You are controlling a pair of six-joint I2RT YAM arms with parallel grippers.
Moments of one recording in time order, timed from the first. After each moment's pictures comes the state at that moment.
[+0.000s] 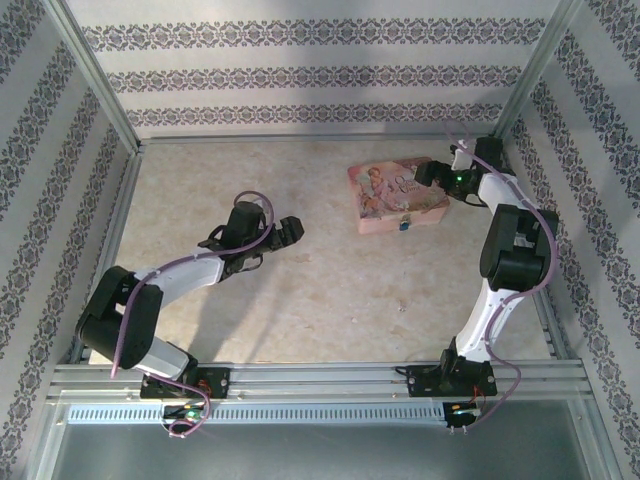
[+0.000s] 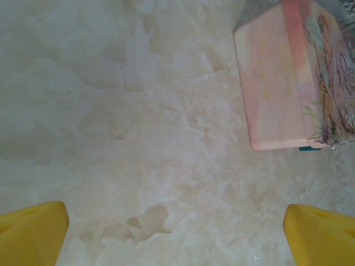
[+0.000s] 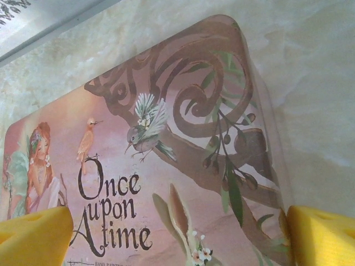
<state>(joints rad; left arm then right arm) -0.44 1.49 0.77 0.06 0.16 -0.79 -0.21 1.98 1.45 -0.42 -0.60 0.15</state>
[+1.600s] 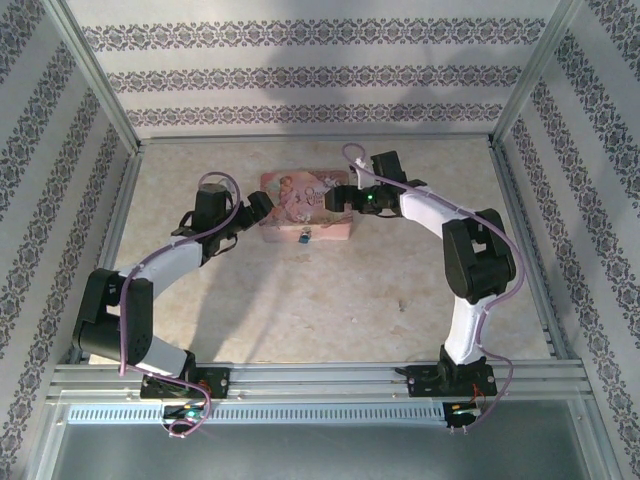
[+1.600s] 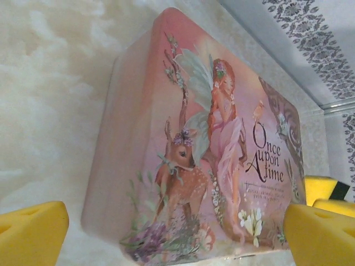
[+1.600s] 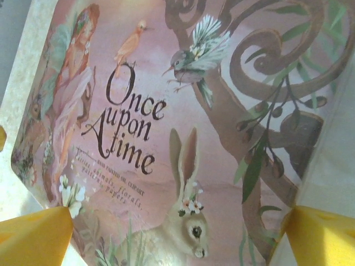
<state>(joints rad) -0.19 1.48 0.82 0.06 0.23 -0.79 0.33 1.92 1.32 -0.26 -0.56 0.32</state>
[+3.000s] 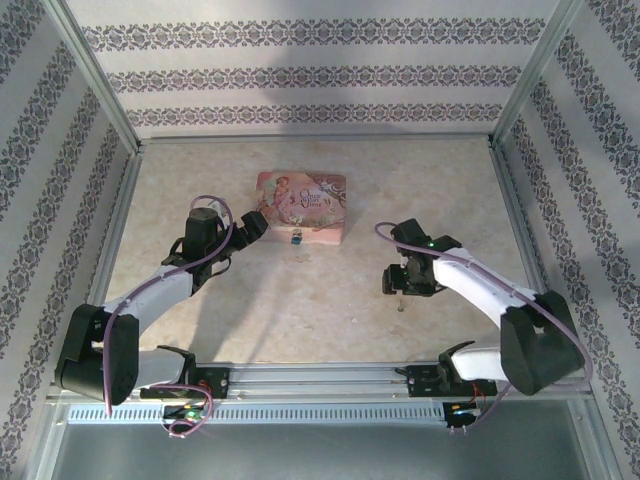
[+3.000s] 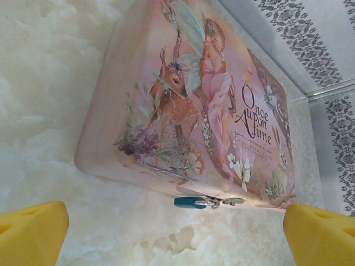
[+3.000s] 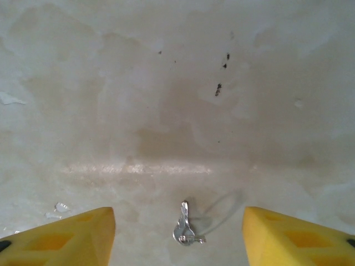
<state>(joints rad) -0.21 1.27 0.58 0.14 0.25 -0.79 0.41 1.35 0.76 -0.82 -0.03 0.47</state>
